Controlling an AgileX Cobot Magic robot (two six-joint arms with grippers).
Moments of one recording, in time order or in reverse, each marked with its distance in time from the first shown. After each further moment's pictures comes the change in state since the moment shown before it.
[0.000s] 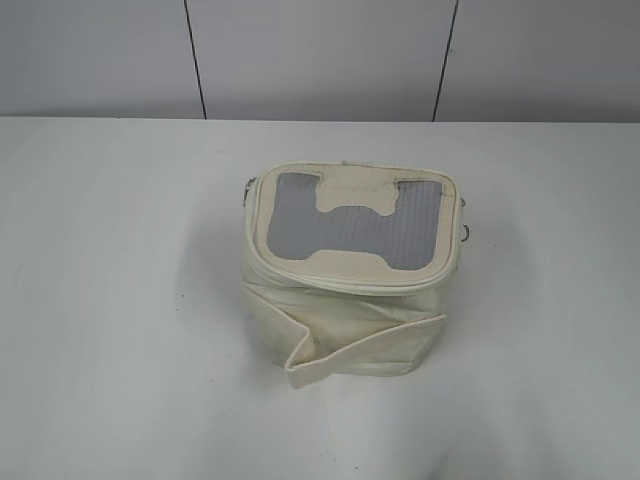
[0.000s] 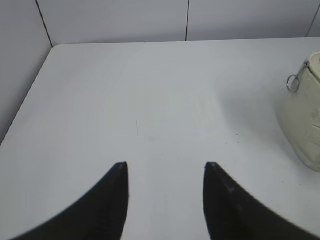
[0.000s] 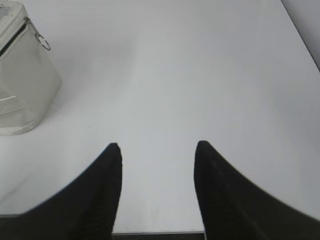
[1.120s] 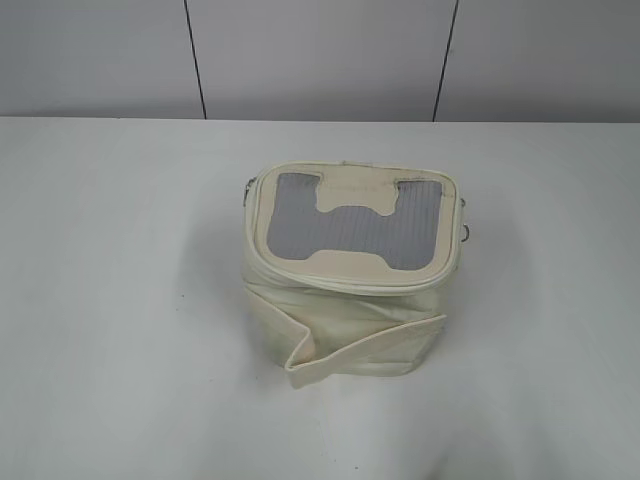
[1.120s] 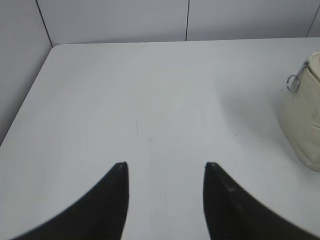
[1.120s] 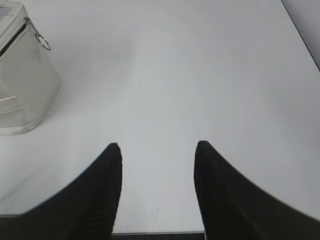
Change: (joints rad) left arm 0.000 0.000 0.000 0.000 0.000 0.000; right arm 0.000 0.000 0.000 0.000 0.000 0.000
